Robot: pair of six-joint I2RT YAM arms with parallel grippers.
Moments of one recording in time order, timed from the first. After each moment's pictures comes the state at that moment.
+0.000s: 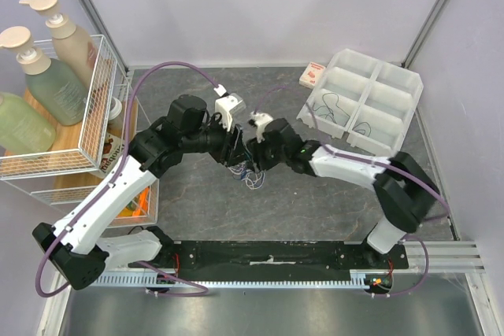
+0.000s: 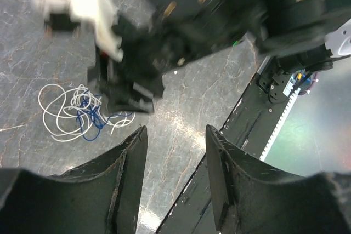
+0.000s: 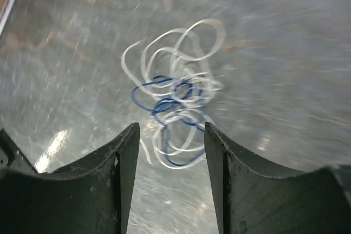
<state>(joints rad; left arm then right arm) -0.67 1.14 1.26 -0.71 0.41 -0.11 0.77 1.57 1.00 -0.06 -0.09 0.30</state>
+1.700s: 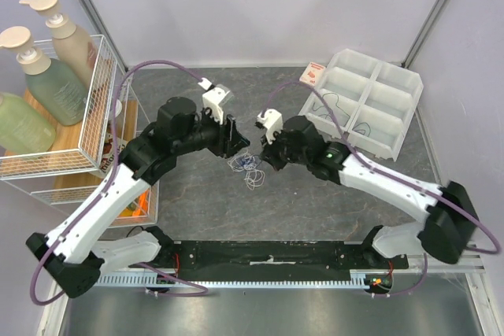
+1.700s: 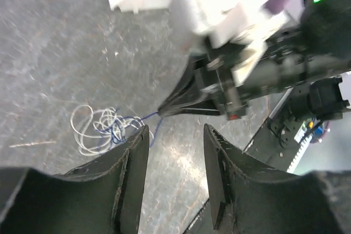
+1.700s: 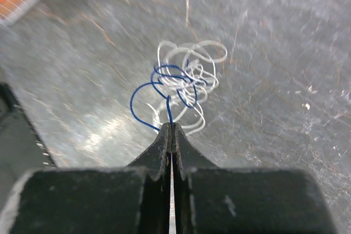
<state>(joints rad) -0.67 1.10 1.24 -0.61 0.28 -0.20 0.83 1.41 1.01 -0.21 -0.13 0.02</state>
